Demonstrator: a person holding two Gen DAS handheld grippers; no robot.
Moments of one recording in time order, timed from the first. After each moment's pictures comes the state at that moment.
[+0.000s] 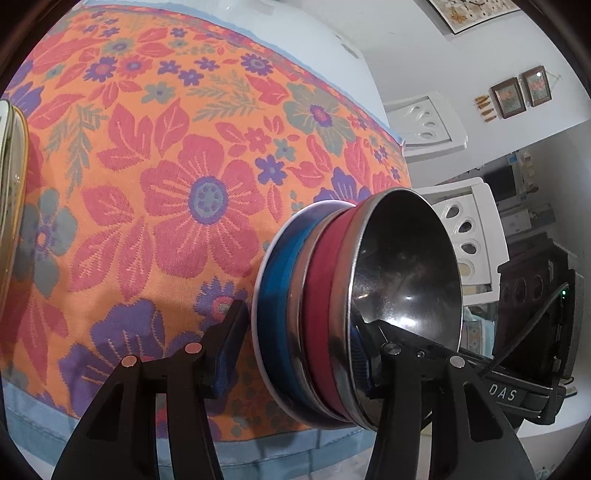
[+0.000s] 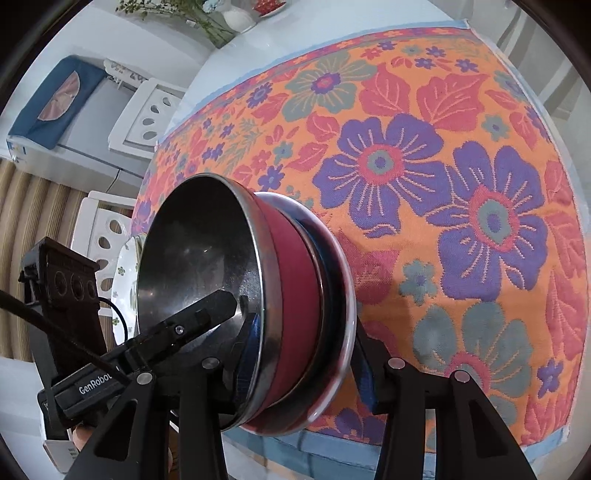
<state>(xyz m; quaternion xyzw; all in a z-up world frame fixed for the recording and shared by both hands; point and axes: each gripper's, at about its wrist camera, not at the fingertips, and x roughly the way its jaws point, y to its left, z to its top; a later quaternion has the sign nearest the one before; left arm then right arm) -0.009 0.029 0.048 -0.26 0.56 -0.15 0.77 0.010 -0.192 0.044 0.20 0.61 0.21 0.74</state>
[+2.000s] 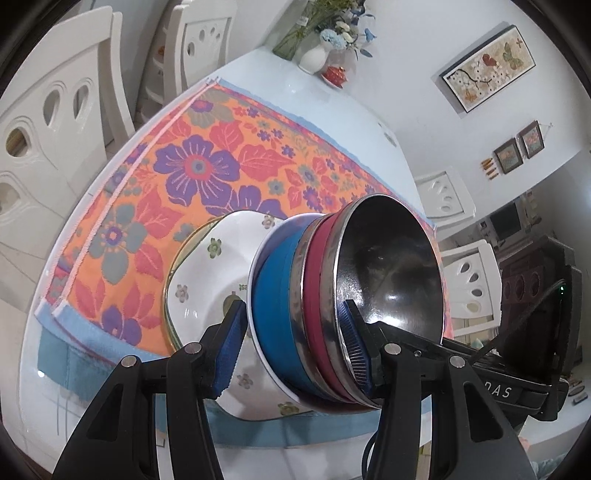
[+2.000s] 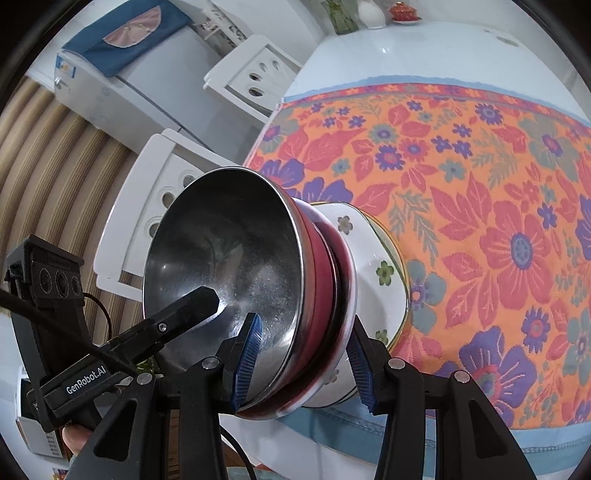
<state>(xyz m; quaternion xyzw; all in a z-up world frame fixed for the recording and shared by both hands) -0.061 0.312 0.110 -0.26 0.48 -0.11 0.83 -0.017 0.099 0.107 0.13 0.57 0.26 0.76</state>
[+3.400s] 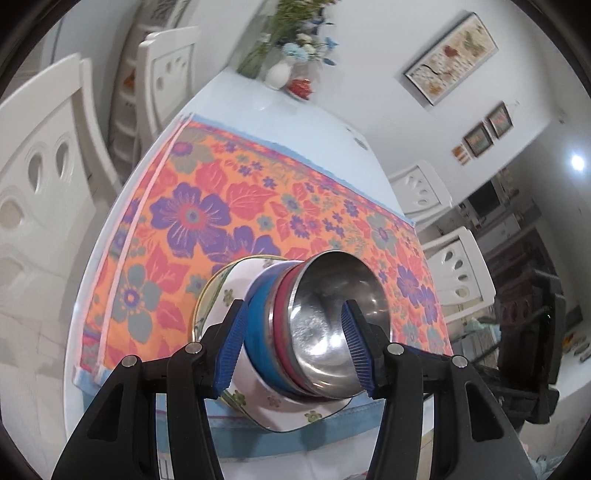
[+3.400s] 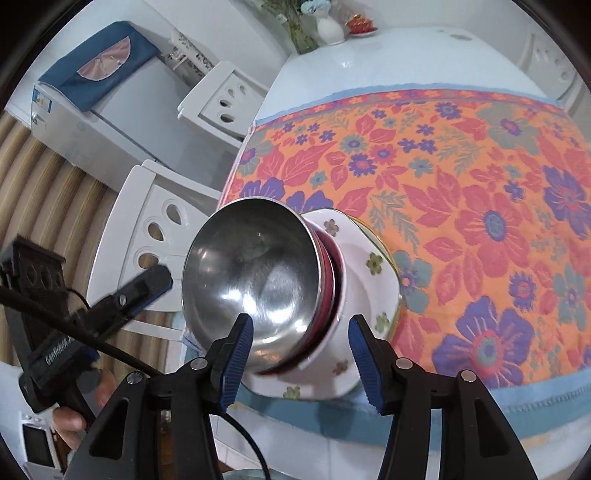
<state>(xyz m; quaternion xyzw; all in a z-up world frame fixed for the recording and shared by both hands) -0.049 0.346 0.147 -0.21 0.45 -0.18 0.85 -0.054 0.100 0.135 0.16 0.55 0.19 0.80</state>
